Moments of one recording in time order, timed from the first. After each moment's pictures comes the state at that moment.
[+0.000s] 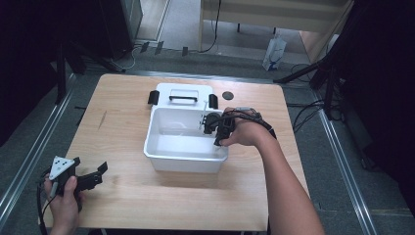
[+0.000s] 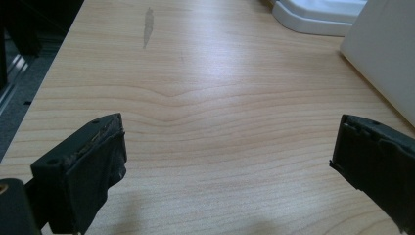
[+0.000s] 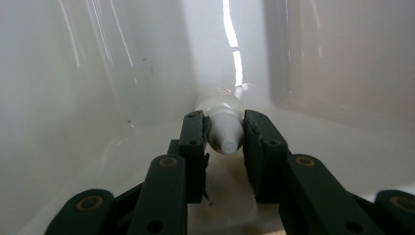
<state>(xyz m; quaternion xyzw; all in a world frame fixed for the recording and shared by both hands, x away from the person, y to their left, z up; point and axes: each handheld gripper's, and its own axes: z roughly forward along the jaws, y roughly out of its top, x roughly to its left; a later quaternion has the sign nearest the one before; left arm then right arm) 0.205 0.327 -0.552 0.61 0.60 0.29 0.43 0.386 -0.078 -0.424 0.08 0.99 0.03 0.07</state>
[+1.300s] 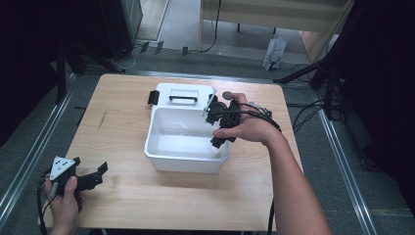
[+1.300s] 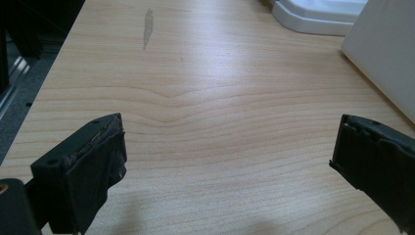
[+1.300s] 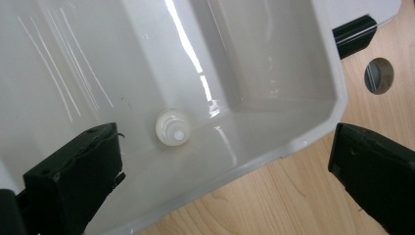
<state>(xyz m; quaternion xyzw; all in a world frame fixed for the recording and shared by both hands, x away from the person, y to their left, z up) 0.205 0.326 -0.552 0.61 0.60 0.29 0.43 0.376 -0.086 -0.383 0.17 0.97 0.09 0.14</state>
